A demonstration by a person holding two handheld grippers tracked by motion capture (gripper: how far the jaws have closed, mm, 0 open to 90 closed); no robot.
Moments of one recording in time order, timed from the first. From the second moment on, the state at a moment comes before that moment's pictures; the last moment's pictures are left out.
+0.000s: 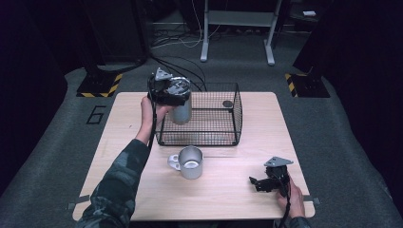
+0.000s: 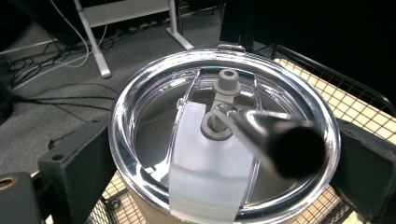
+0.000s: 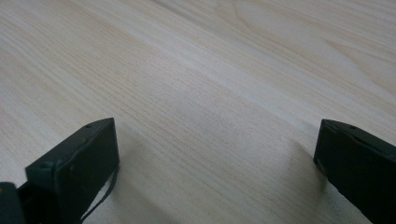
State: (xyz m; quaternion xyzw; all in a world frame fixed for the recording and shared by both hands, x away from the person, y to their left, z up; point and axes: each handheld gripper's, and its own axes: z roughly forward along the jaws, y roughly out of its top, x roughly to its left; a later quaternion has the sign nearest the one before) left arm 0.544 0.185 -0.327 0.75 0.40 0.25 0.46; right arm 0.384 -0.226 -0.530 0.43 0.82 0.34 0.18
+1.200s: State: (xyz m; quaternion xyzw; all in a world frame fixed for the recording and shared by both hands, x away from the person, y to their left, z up) left arm 0.555 0.181 -0.379 0.76 0.43 0.24 0.43; right arm 0.385 -0.232 -0.530 0.43 0.82 0.34 0.18
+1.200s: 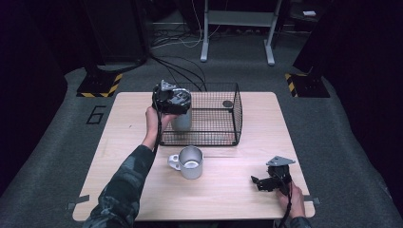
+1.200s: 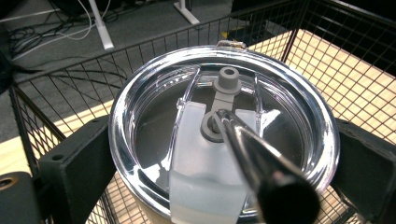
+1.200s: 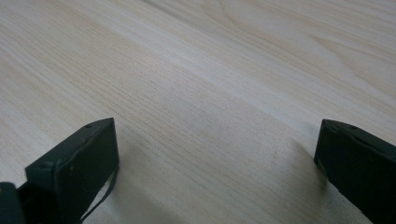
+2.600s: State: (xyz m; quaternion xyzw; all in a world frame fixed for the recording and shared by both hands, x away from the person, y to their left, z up) left arm 0.548 0.186 -0.391 0.76 0.43 0.24 0.43; right arm 0.383 -0.231 -0.530 0.44 0.81 0.34 0.19
